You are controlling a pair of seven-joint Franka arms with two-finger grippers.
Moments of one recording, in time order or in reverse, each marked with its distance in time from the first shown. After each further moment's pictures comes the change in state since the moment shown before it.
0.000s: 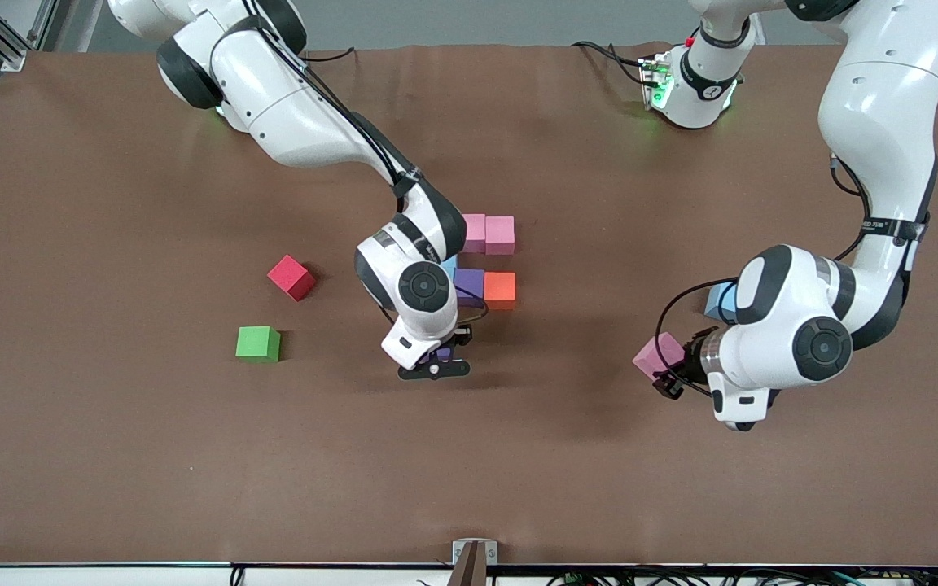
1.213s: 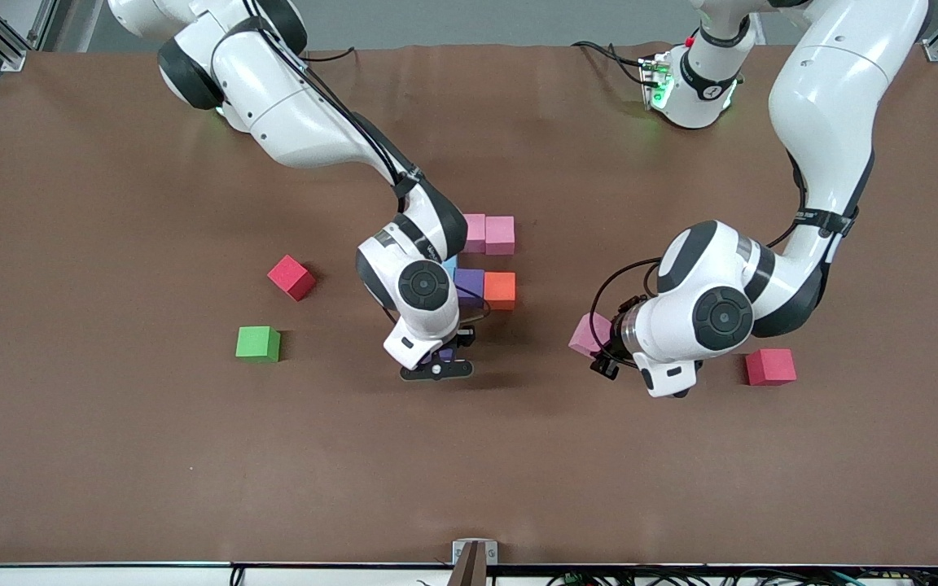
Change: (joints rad) left arm -0.116 0.000 -0.042 -0.003 0.000 -0.003 -0.374; right arm 0.001 0.004 0.003 0.000 0.005 0.029 0.002
